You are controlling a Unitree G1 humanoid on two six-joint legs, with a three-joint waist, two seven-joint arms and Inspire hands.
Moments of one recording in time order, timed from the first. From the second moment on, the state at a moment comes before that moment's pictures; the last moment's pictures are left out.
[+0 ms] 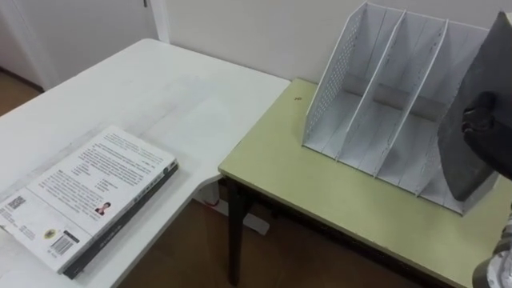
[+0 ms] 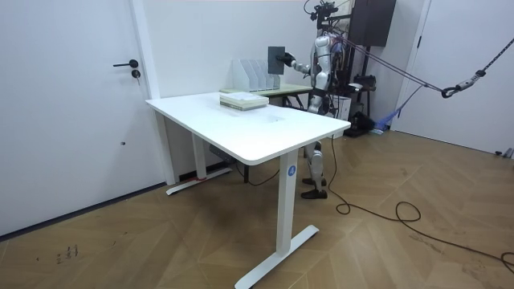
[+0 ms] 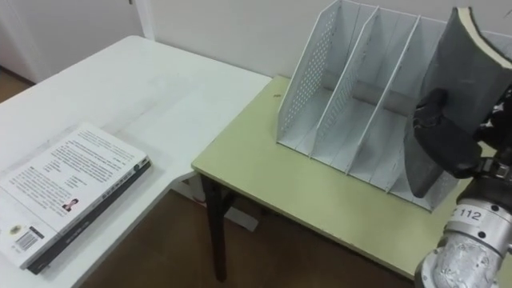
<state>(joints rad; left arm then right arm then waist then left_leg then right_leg) 0.21 0.23 -0.14 1.12 -0.50 -0.04 -0.29 0.02 -0.26 -0.16 -0.25 0.01 -0.02 -0.60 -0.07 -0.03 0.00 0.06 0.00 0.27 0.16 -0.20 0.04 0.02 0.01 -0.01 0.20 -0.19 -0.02</state>
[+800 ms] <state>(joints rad) 0.20 0.23 -0.12 1.11 -0.48 0.00 -0.28 -0.23 -0.32 -0.20 -0.10 0.08 0.07 -0.62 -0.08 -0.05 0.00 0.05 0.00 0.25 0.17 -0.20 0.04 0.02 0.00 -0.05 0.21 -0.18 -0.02</state>
